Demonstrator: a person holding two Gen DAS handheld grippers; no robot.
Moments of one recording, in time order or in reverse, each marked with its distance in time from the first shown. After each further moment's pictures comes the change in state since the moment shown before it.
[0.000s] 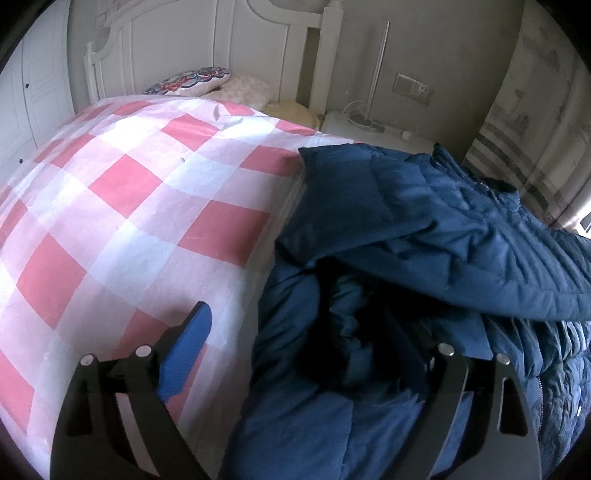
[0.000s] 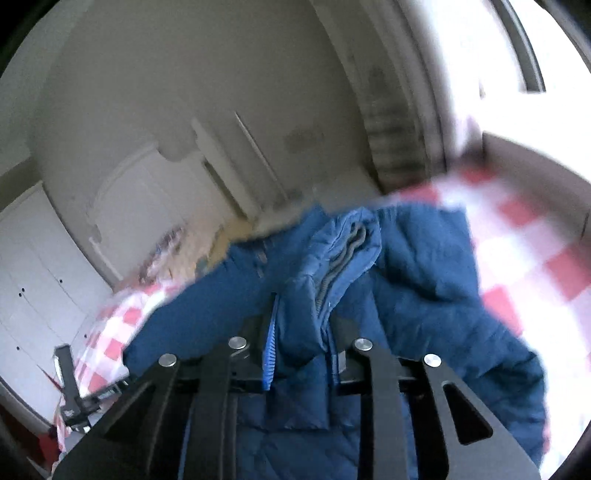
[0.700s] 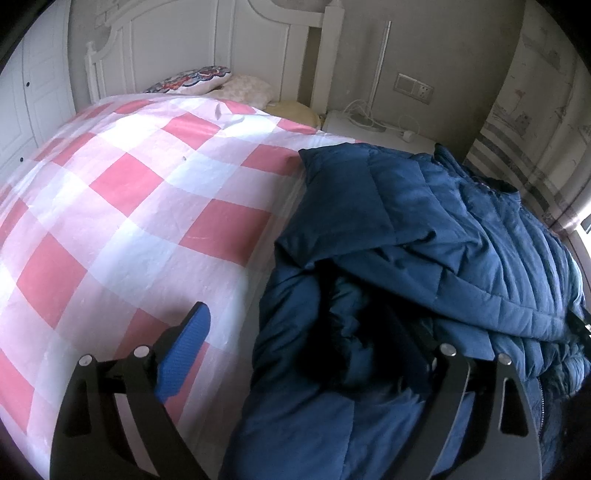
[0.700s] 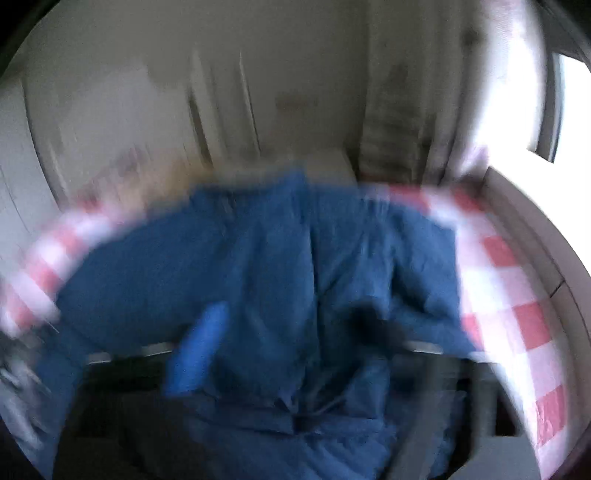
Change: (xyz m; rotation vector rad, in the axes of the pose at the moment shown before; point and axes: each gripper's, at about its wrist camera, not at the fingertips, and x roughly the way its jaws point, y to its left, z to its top) left arm 0.000 0.001 -0.001 -0.007 0.005 -0.001; right arm 0.074 0.027 -0.021 -0.327 0.251 -0.278
